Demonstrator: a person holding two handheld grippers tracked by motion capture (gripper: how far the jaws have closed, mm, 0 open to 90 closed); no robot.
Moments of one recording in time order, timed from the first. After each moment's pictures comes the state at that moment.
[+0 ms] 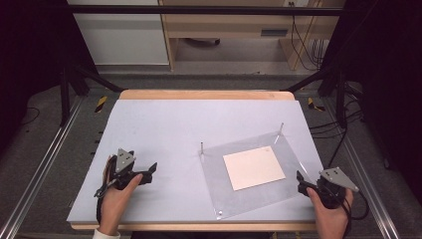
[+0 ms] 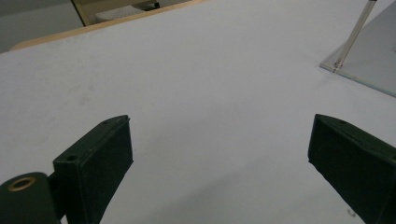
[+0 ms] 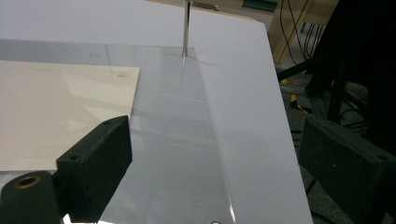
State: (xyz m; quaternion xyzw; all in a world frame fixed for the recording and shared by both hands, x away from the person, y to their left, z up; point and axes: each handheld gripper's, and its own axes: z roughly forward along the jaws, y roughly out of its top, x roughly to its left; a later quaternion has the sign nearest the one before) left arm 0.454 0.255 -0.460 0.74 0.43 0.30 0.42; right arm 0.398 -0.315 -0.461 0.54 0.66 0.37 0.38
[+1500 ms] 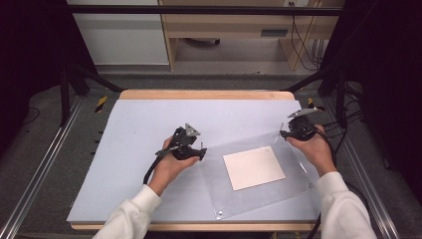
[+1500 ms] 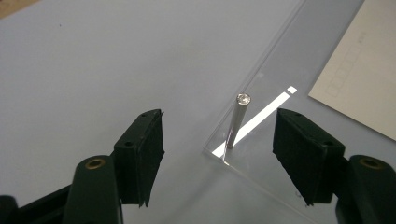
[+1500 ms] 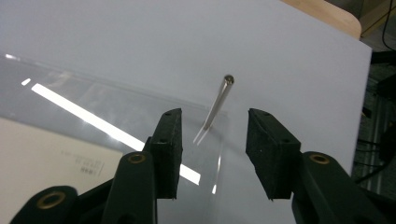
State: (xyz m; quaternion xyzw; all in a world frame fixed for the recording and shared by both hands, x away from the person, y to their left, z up) left arm 0.543 0.097 -0.439 0.85 0.38 0.18 0.32; right arm 0.588 -0.291 -0.426 0.47 0.80 0.27 0.24
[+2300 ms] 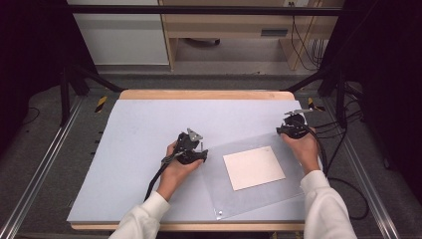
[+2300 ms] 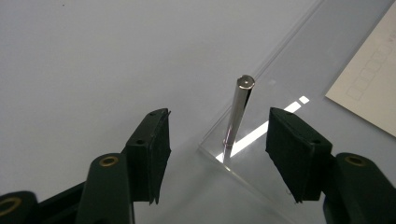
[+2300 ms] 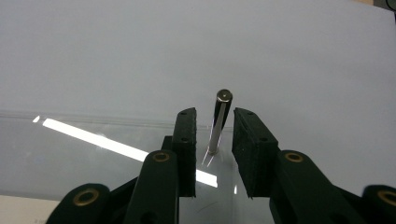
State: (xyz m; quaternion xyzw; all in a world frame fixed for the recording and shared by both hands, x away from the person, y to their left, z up) left arm 0.535 0.089 -0.457 0.83 0.41 0.20 0.33; right arm 0.607 -0.285 -0.451 0.55 0.75 0.29 0.23
